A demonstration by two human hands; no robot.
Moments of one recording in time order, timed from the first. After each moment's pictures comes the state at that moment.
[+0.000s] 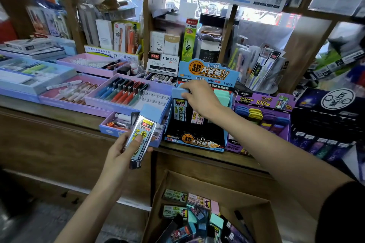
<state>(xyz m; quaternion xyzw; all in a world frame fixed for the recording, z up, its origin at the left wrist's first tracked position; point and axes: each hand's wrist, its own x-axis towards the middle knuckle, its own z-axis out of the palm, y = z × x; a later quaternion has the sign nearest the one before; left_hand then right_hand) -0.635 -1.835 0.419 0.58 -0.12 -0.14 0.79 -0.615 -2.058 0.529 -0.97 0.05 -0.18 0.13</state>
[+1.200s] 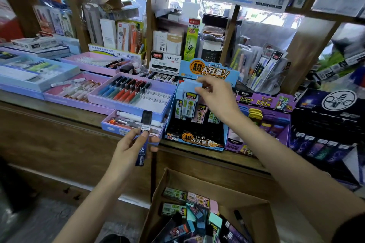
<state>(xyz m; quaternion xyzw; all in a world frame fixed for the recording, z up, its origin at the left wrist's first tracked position) -0.641 -1.848 0.433 0.62 -0.13 -0.14 0.76 -0.648 -2.076 0.530 -0.91 0.08 -0.29 0.28</state>
